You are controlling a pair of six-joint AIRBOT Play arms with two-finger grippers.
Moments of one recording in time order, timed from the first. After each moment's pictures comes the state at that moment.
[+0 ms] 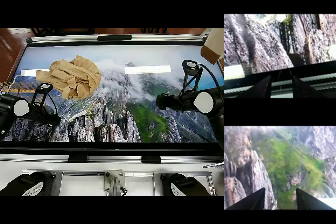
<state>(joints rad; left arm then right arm) -0.27 -1.00 0.97 1.62 -1.33 -1.59 0.25 -0.95 1.11 -1.60 1.20 1.88</state>
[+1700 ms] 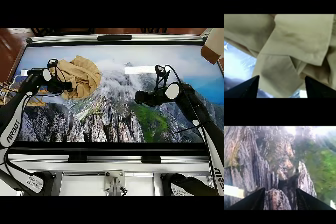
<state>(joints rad) -0.09 -1.80 1.58 1.52 -0.97 -1.68 0.25 -1.28 1.11 -1.21 0.92 1.69</state>
